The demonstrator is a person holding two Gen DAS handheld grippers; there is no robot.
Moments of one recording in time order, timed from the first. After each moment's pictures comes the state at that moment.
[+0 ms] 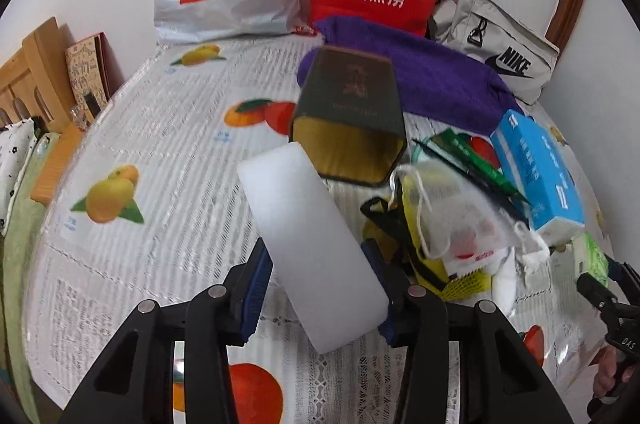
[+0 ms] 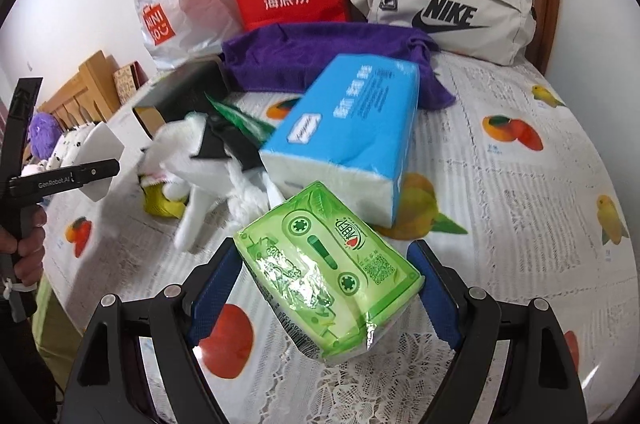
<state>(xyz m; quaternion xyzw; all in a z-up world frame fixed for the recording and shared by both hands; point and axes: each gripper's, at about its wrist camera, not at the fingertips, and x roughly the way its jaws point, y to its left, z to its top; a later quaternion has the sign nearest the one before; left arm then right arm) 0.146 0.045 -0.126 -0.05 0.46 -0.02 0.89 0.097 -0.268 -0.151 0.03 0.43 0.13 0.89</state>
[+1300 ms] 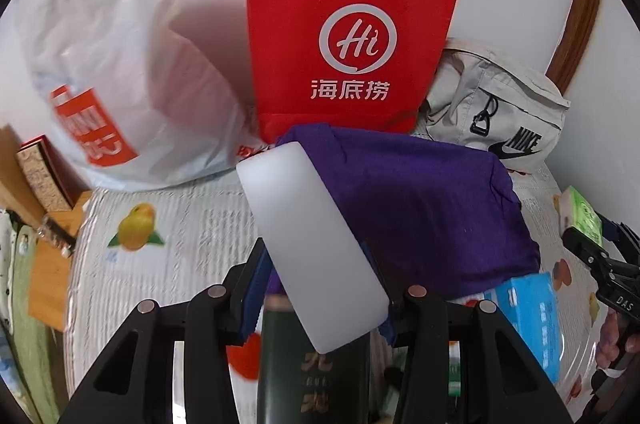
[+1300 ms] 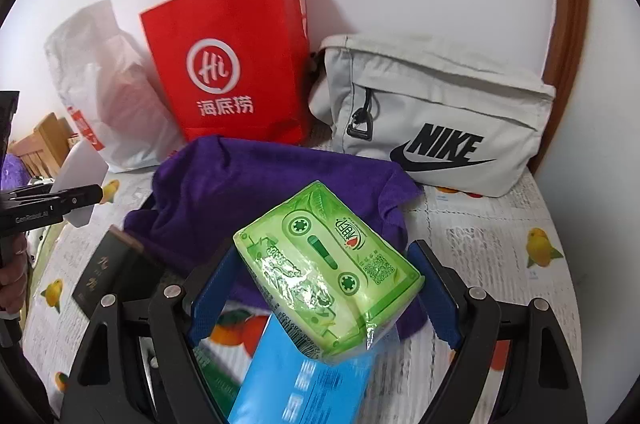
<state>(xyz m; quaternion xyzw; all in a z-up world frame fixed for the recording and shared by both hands) 0.353 0.006 -0.050 -0.01 0.45 -0.07 0.89 0.310 -0.269 -0.070 0.02 0.40 0.08 0.91</state>
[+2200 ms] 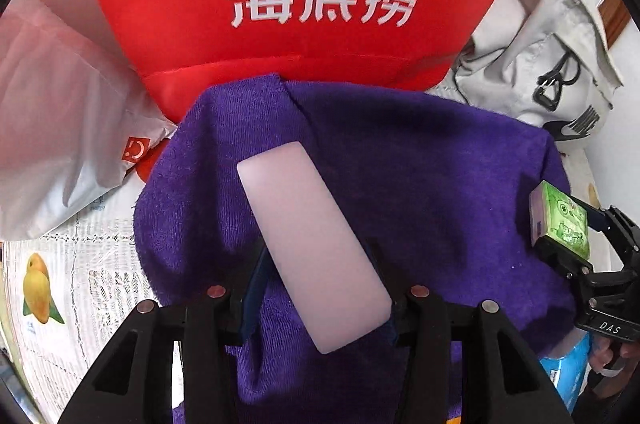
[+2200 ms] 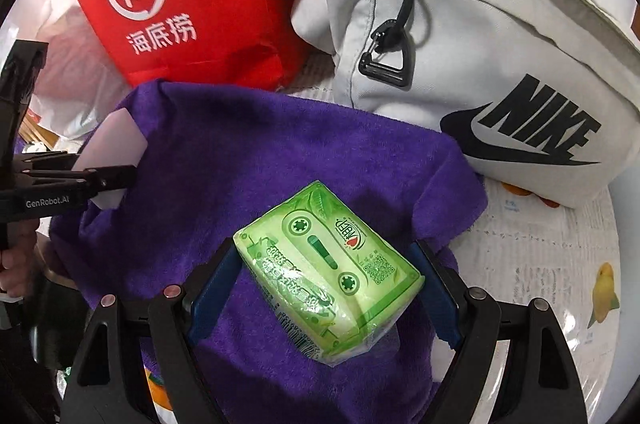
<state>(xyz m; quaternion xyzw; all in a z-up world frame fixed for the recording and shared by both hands) 0.480 -0.053 -0.148 0.01 0.57 -0.10 0.82 0.439 -0.266 -0.161 -0.01 0.52 0.11 0.85</state>
